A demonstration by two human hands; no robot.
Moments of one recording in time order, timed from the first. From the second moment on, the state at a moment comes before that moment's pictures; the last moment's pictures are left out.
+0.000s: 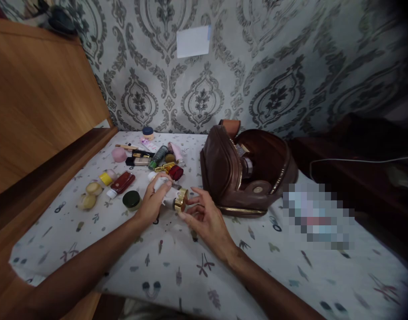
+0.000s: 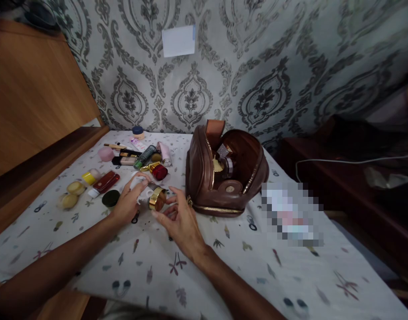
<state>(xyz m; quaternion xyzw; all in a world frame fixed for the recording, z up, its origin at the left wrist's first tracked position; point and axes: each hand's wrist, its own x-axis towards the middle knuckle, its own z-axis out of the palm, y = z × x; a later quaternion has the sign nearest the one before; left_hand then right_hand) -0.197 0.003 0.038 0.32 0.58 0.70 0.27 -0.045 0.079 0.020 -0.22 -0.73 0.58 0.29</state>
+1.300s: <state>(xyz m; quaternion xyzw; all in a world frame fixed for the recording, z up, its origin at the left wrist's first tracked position) -0.204 0.006 0.031 0.29 0.56 0.64 0.44 -0.048 0.079 0.016 -0.15 -0.69 0.59 0.39</state>
